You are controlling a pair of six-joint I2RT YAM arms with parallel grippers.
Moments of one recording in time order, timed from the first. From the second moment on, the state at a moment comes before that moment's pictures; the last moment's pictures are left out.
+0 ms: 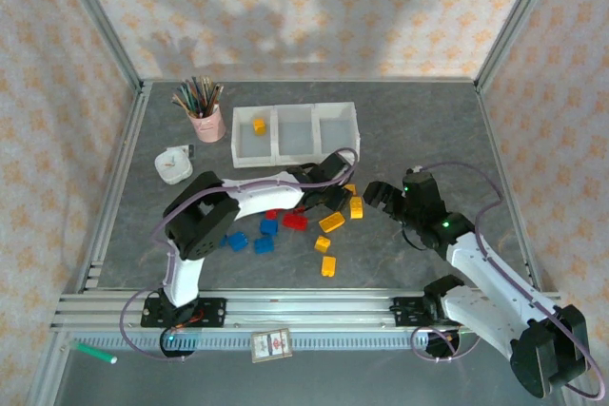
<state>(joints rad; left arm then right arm) -0.84 1.99 1.34 -0.35 -0.16 -0.25 0.41 0.87 0.53 -0.41 -0.03 0.80</state>
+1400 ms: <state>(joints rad) -0.79 2.16 1.52 -0.39 -0.05 -0.06 0.41 0.87 0.53 -0.41 -0.03 0.79</state>
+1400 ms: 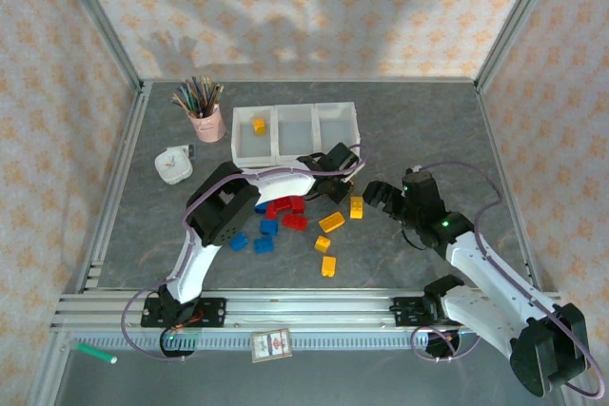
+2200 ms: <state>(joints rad) -0.53 1.44 1.06 -0.28 -0.25 -0.46 0.54 1.20 0.77 -0.25 -0.17 0.69</state>
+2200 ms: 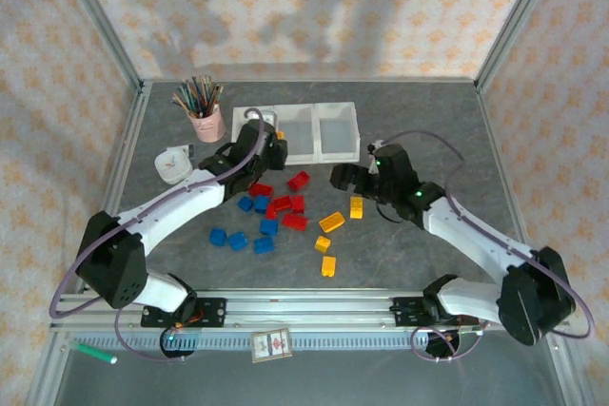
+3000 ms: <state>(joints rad) -0.26 2.04 1.53 -0.34 -0.34 -0.52 0.56 1.45 0.87 -0.11 -0.15 0.69</state>
